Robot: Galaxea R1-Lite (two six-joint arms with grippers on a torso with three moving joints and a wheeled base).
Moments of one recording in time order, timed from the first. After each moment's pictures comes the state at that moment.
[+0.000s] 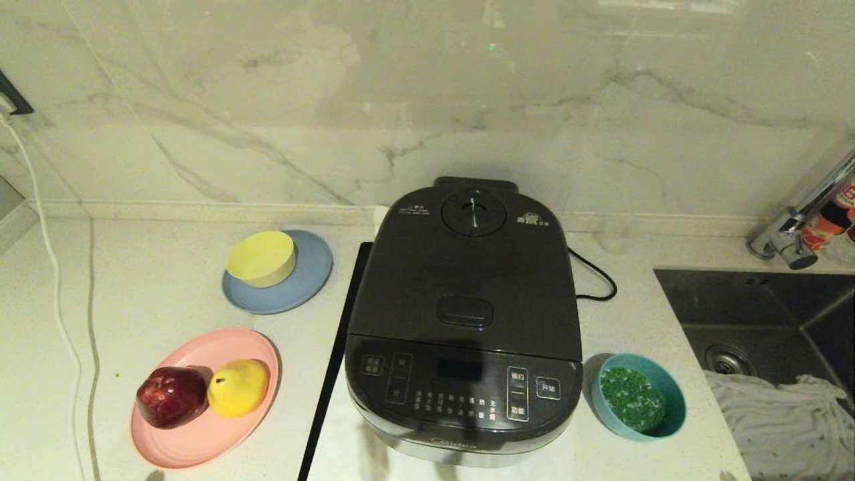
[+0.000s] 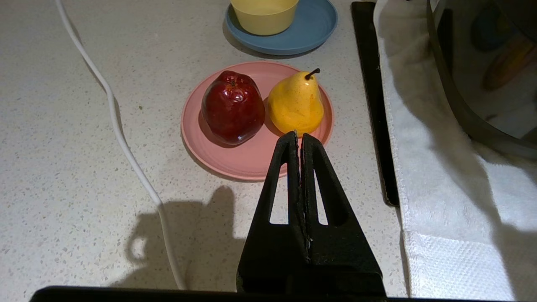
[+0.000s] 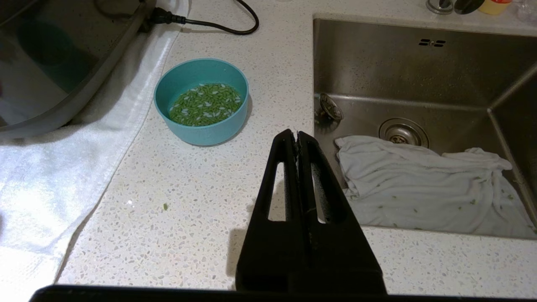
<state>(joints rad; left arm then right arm) -0.01 0.00 0.00 -0.01 0.00 0.03 0.00 0.00 0.00 0.01 0.01 0.00</state>
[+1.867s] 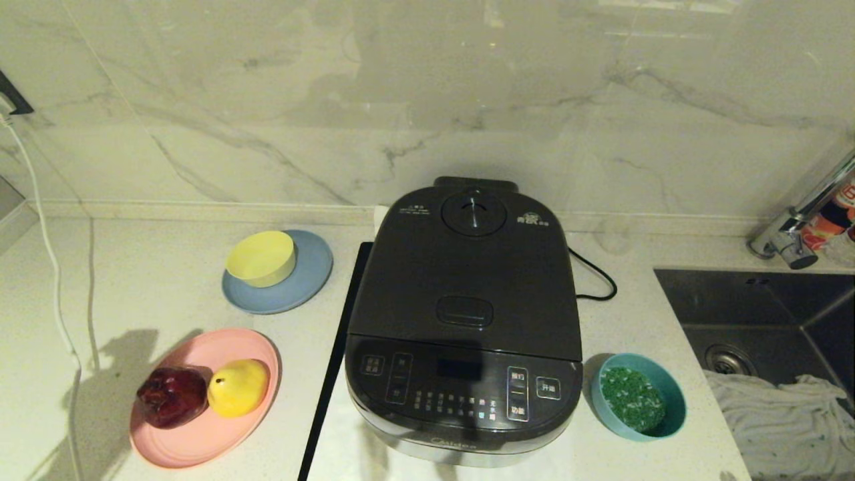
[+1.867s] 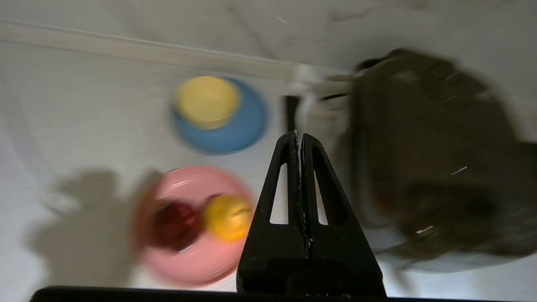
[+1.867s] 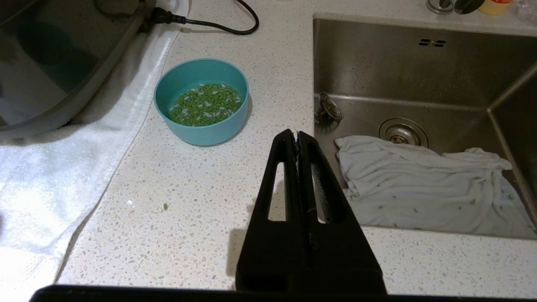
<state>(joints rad) -0.02 0.68 -0.80 0.13 -0.16 -0.16 0.00 0.00 0.00 0.01 0.01 0.00</state>
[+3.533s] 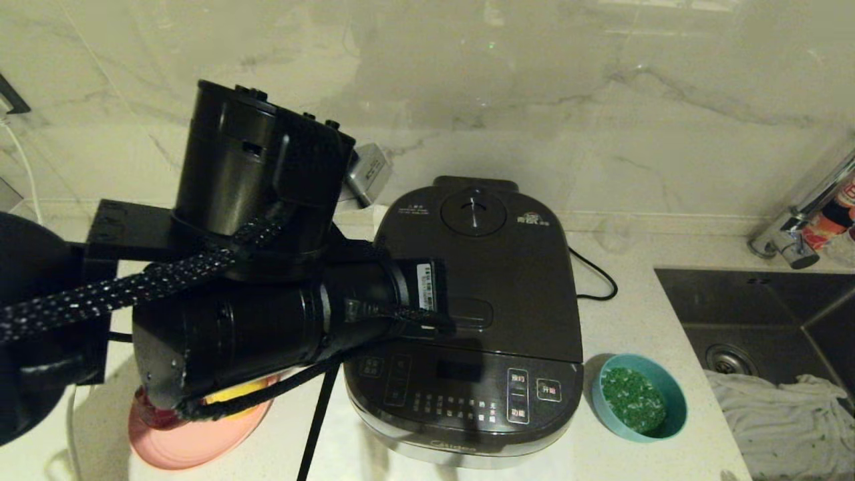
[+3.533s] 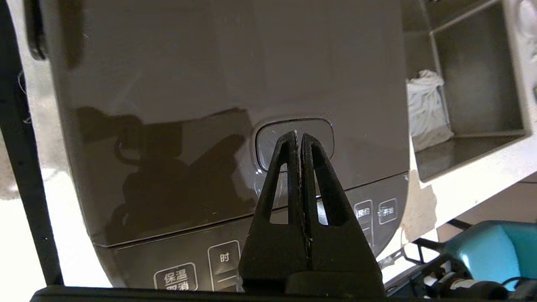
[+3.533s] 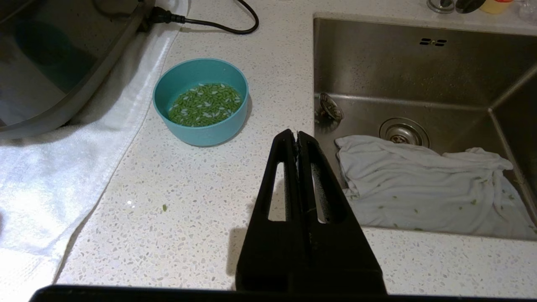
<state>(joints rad) -0.90 1.59 -1.19 0.07 0.25 -0.48 0.00 0.00 0.00 0.01 0.01 0.00</state>
